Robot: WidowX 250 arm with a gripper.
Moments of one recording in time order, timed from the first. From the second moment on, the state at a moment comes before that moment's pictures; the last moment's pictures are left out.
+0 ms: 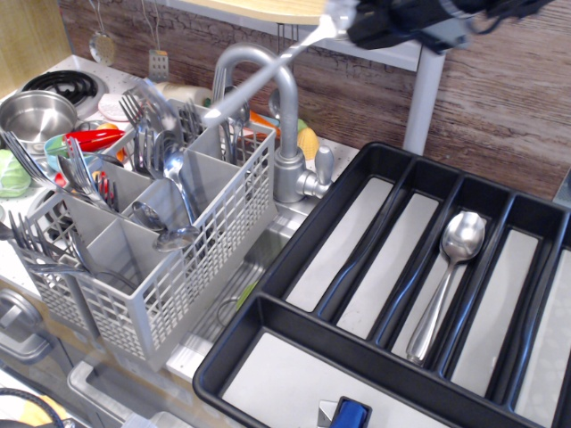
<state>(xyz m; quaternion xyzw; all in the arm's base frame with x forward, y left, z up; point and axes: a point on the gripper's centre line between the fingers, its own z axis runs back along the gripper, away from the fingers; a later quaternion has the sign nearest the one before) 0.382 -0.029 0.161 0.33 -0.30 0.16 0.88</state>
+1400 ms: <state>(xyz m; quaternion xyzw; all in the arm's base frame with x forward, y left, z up) 0.395 -0.135 0.085 -0.01 -0.15 0.29 0.95</state>
